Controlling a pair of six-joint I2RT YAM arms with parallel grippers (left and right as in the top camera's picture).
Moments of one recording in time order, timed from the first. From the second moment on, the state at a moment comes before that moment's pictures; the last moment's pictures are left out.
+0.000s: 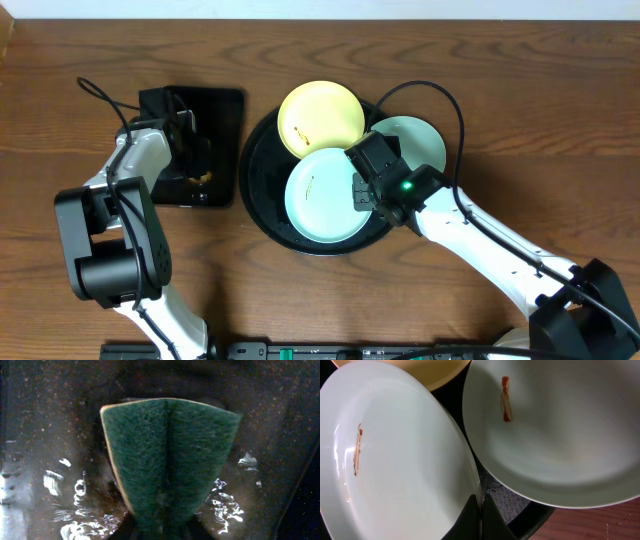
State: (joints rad) left arm 0.18 1.93 1.19 -0.60 0.08 -0.04; right arm 0.68 1.61 1.10 -0.64 0.17 0.60
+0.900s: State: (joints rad) left arm 0.18 1.93 1.19 -0.43 0.09 -0.04; right arm 0.68 1.61 1.10 -0.62 0.17 0.61
